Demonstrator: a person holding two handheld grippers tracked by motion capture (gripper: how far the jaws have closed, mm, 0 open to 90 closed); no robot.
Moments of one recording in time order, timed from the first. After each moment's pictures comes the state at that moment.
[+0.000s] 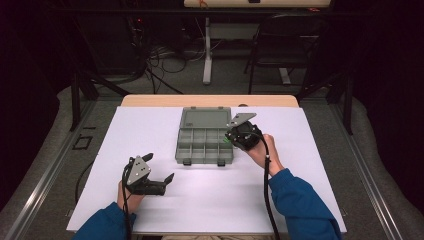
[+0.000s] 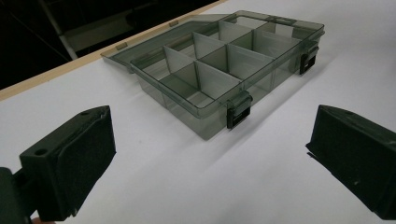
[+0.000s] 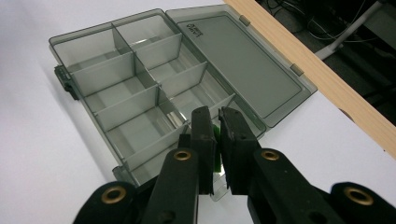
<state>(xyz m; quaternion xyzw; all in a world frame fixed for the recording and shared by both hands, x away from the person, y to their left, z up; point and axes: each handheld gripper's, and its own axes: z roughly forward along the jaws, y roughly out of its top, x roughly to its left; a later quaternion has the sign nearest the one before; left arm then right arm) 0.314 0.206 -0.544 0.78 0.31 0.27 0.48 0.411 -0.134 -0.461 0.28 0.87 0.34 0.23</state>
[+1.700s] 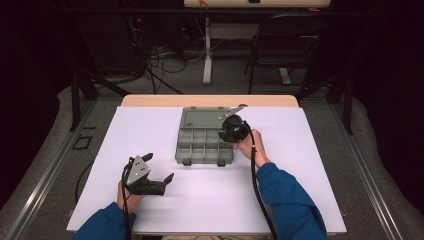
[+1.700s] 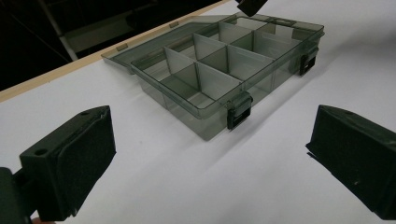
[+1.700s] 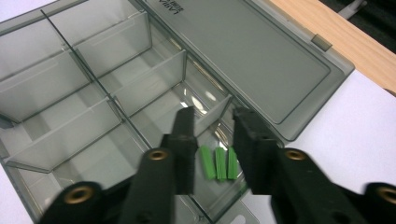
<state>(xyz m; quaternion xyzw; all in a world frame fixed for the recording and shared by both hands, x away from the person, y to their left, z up) 0.314 0.207 -0.544 0.78 0.30 0.27 0.48 0.468 -0.116 -0.504 0.34 0.86 0.32 0.19</state>
